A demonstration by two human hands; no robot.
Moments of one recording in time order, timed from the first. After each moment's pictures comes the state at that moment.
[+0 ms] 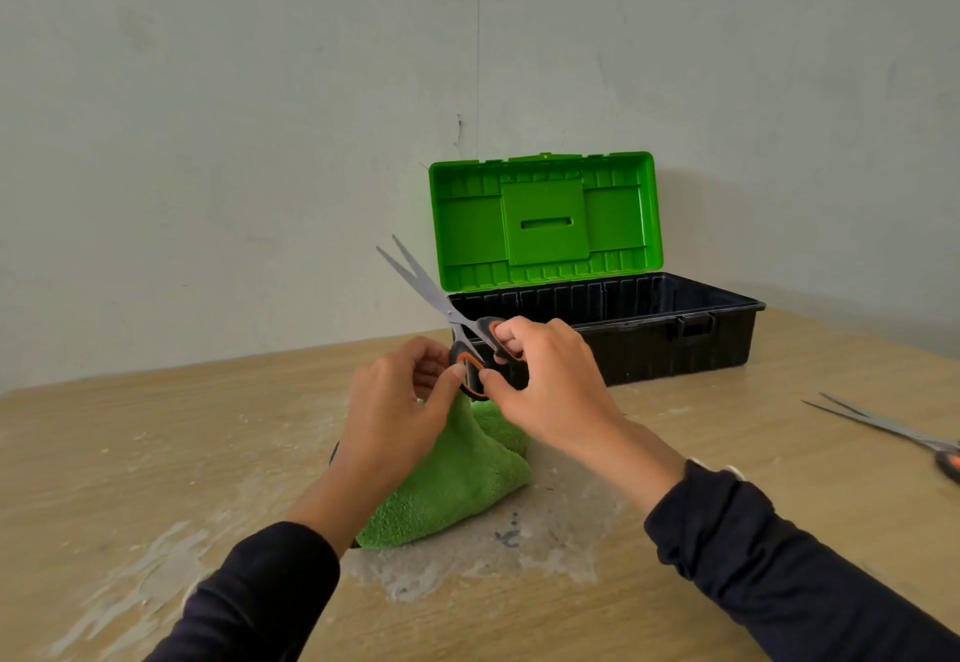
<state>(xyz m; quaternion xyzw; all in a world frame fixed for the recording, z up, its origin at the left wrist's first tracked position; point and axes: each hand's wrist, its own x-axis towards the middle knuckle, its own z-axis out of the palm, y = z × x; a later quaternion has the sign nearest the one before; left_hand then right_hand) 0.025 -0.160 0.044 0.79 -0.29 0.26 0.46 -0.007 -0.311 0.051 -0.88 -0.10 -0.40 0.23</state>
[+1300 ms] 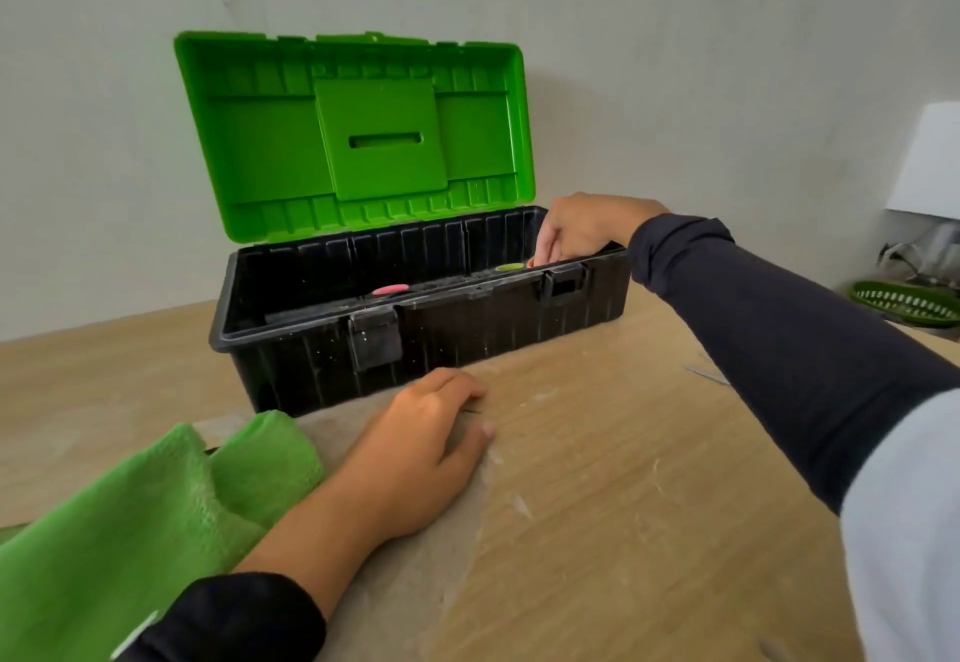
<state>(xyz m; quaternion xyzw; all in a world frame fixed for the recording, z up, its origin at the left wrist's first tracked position) 0.067 -0.312 -0.010 0.81 -0.52 0.10 0.27 0.103 -0.569 0.105 -0.99 0.12 0.00 0.10</state>
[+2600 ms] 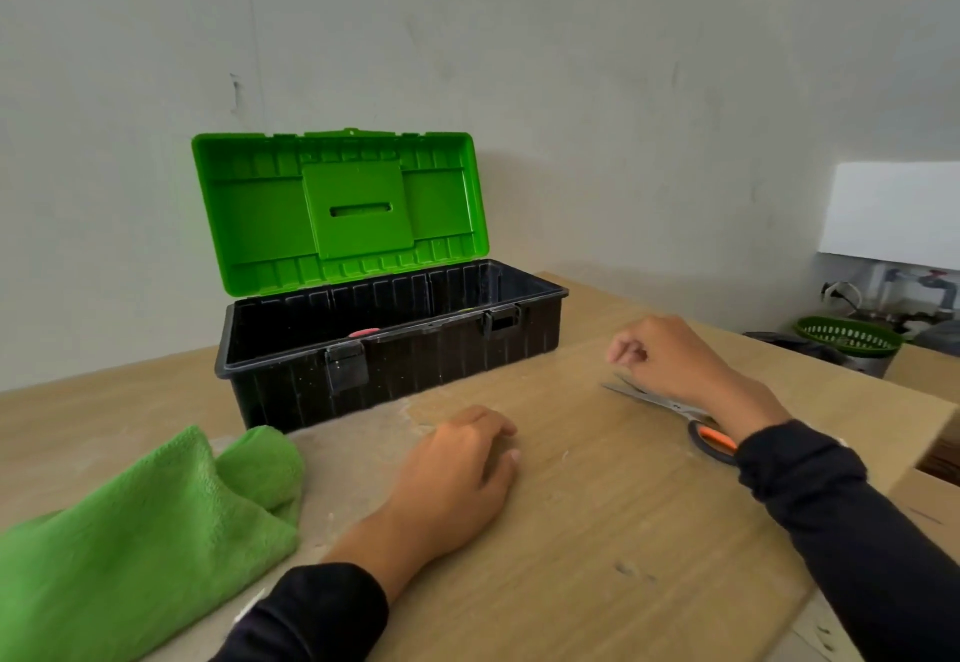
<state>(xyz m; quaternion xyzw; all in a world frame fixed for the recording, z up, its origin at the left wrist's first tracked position) -0.004 -0.343 -0.004 0.80 -0.52 0.11 0.27 -0.081 -0.582 0.042 -0.95 0.19 -0.19 0.18</state>
